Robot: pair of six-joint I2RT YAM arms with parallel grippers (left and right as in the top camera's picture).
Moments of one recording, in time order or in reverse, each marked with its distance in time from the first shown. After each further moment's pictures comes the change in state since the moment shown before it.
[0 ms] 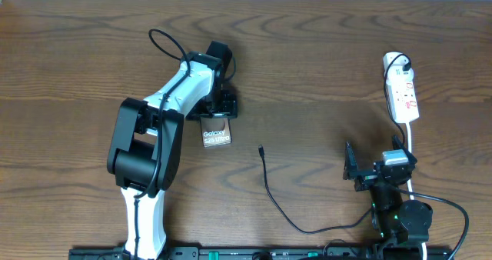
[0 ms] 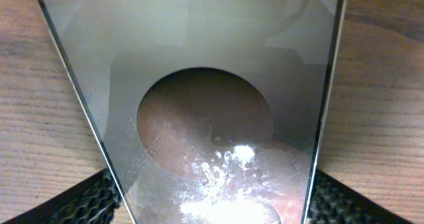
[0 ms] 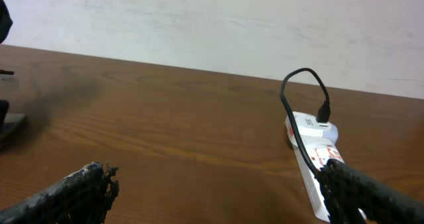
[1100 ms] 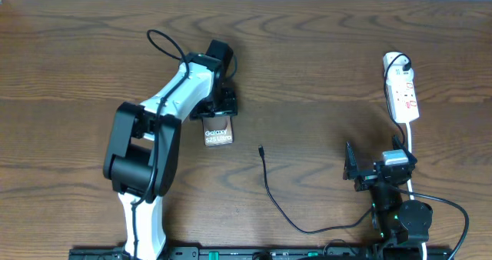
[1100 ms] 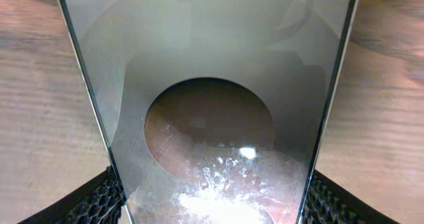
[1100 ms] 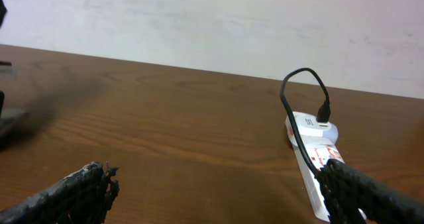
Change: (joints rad) left arm -0.006 -0.055 -0.021 0.029 0.011 -0.047; right arm 0.000 0.000 0.000 0.000 0.000 0.000
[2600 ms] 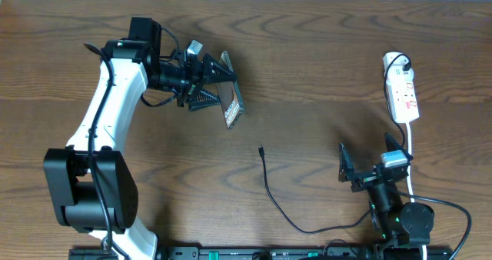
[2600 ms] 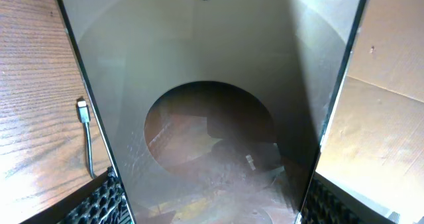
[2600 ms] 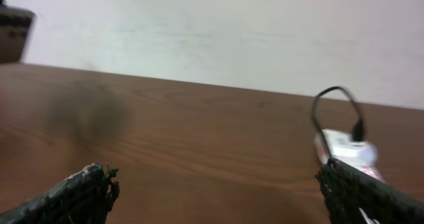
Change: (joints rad) left arm 0.290 -0.263 -0.001 -0.133 1.057 -0.003; right arm 0.000 0.000 0.001 0.055 -0.114 0.079
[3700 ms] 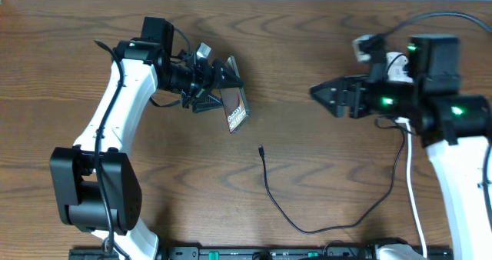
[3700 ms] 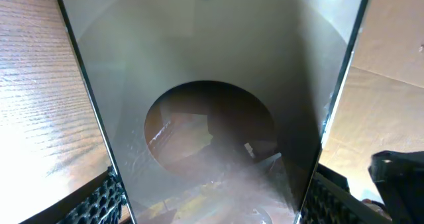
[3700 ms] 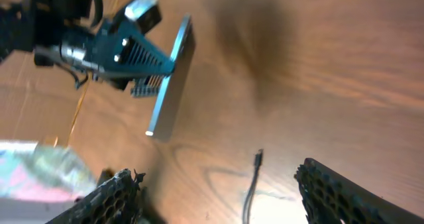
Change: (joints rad) left arm -0.064 0.000 -0.002 0.023 -0.121 0.000; right arm 0.111 1.313 1.398 -0.972 -0.481 0.126
